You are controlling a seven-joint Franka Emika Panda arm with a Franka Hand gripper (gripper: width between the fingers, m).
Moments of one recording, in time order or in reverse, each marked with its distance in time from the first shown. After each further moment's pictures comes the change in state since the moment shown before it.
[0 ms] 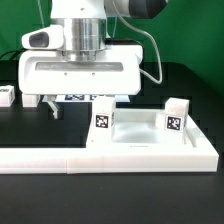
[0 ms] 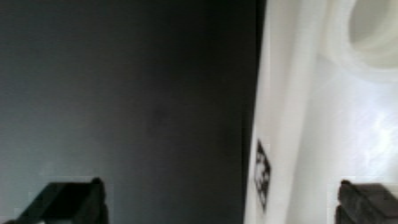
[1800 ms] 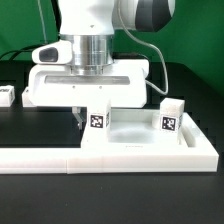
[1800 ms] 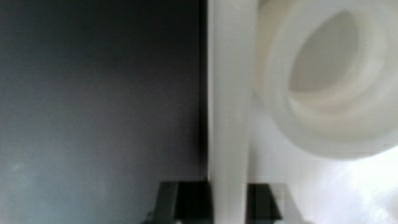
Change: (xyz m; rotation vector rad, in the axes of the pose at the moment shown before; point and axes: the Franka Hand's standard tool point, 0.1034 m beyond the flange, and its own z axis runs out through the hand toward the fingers) arm -0.010 -0.007 0.023 -0.009 -0.018 0.038
